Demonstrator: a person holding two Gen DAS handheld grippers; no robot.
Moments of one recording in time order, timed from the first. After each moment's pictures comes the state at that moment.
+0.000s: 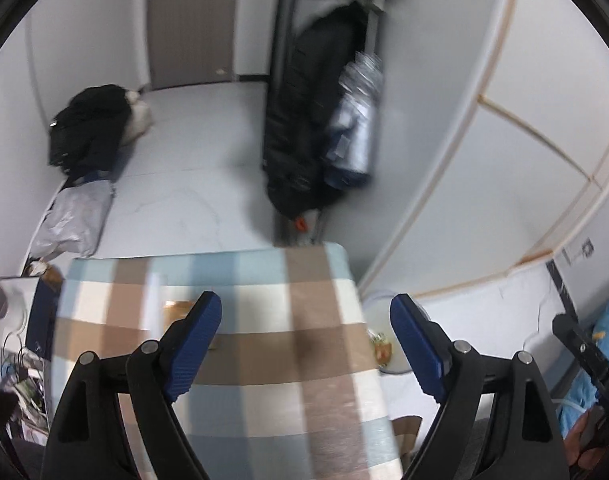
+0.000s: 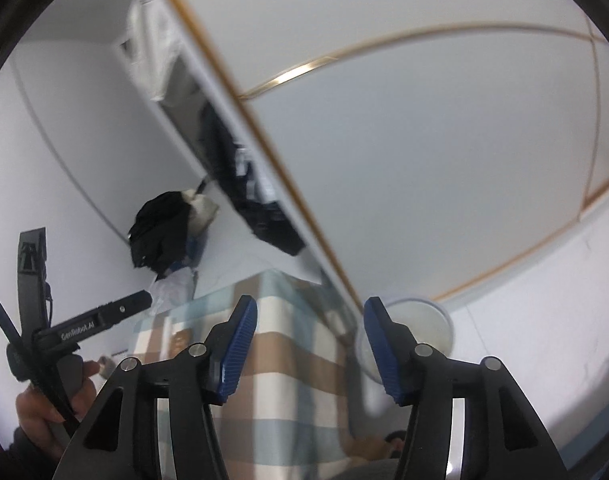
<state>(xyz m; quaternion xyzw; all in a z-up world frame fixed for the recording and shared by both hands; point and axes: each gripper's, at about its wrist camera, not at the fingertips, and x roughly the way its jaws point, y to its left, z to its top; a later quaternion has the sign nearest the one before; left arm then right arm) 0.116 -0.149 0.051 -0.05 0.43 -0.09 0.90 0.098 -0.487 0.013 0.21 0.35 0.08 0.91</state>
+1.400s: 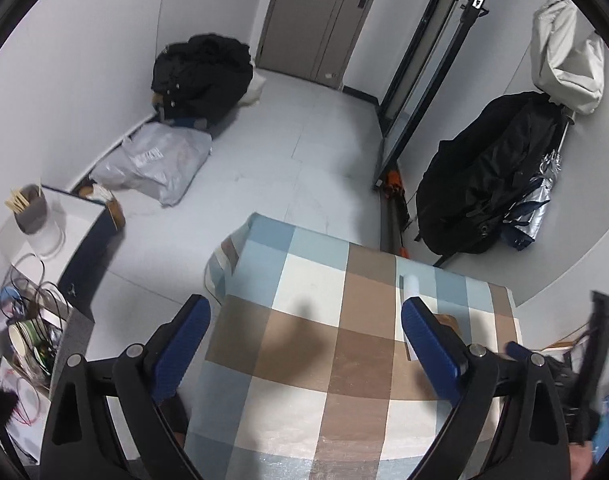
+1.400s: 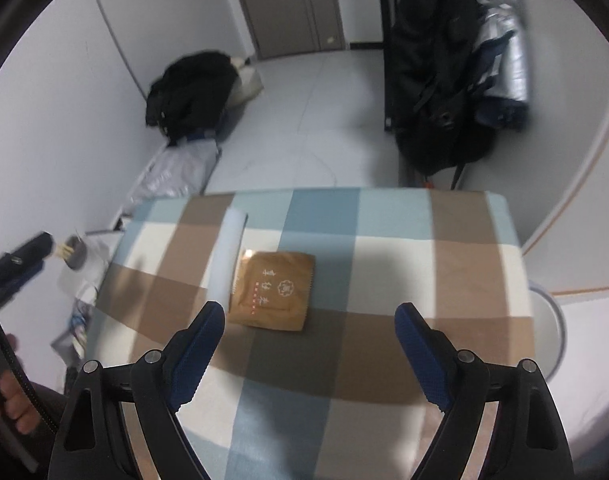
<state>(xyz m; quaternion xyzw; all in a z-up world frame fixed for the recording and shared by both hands) 0.119 0.077 -0.034 -0.17 0.41 0.03 0.89 0.197 -0.176 -0.088 0.02 0.48 0.15 0.86</state>
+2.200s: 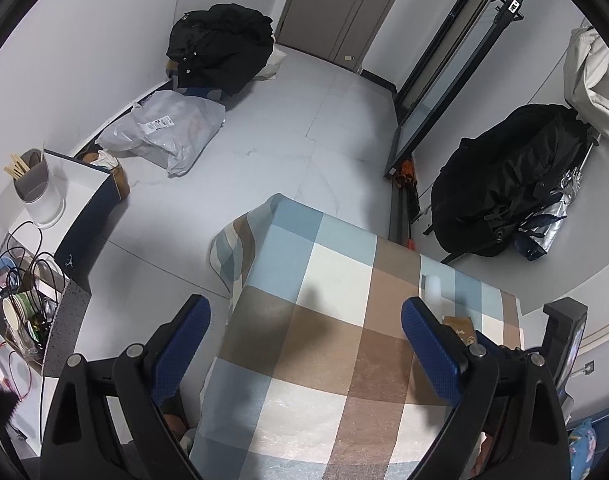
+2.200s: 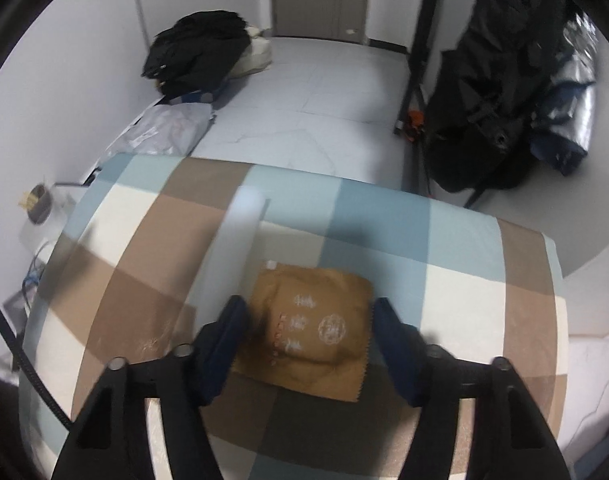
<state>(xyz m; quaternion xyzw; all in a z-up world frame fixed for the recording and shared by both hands) 0.134 0.103 -0.047 -0.20 0.45 0.04 0.87 0.214 -0.115 -0.123 -0.09 0.48 0.15 0.86</state>
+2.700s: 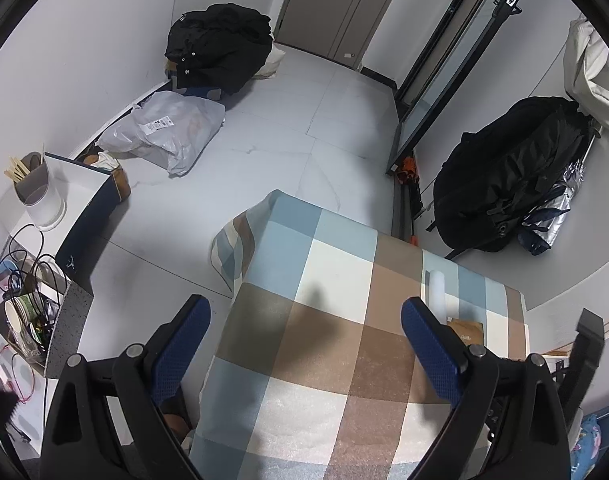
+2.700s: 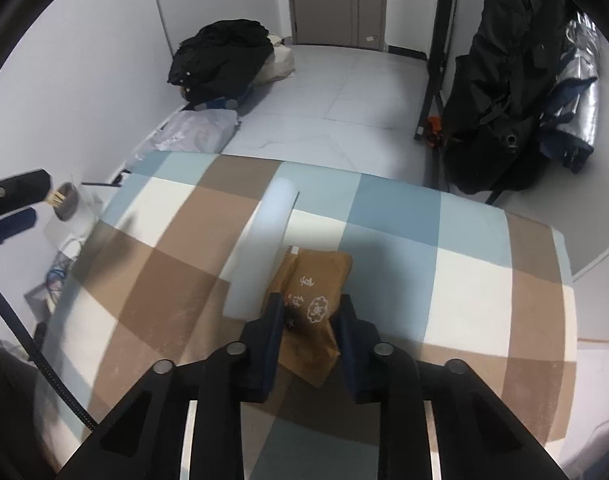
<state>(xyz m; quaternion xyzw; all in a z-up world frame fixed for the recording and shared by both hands) 0.137 0.101 -0.050 -0.19 0.45 0.04 0.87 0.195 -0.124 -0.115 -0.06 0.48 0.19 0.86</state>
